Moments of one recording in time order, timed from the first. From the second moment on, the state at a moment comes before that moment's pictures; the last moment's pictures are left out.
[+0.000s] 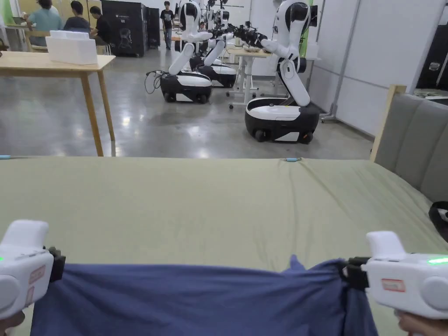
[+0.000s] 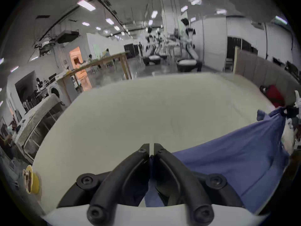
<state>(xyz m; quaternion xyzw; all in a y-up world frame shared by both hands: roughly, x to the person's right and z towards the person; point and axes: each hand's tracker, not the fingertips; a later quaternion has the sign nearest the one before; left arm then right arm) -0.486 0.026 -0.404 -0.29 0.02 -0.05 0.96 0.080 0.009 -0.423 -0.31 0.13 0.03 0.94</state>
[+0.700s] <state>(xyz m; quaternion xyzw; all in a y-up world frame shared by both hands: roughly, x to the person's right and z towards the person) -0.473 -0.029 -0.192 -0.26 0.05 -0.01 0.96 0.080 -0.026 -0.221 -0.26 0.10 -0.03 0.96</state>
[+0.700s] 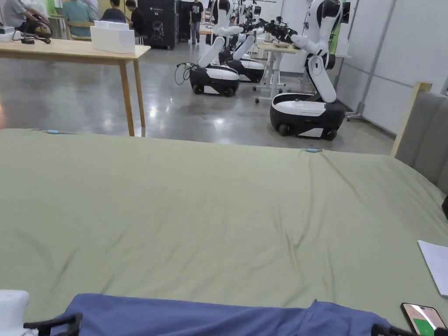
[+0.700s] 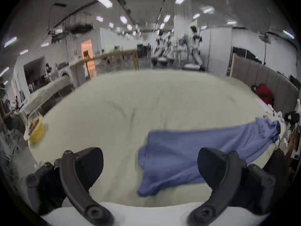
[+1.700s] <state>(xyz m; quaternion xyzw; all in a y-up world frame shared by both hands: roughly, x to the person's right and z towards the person) -0.616 -0.167 -0.237 -0.31 -0.22 0.59 0.71 -0.018 -0.019 -0.245 -0.18 0.13 0.00 0.97</state>
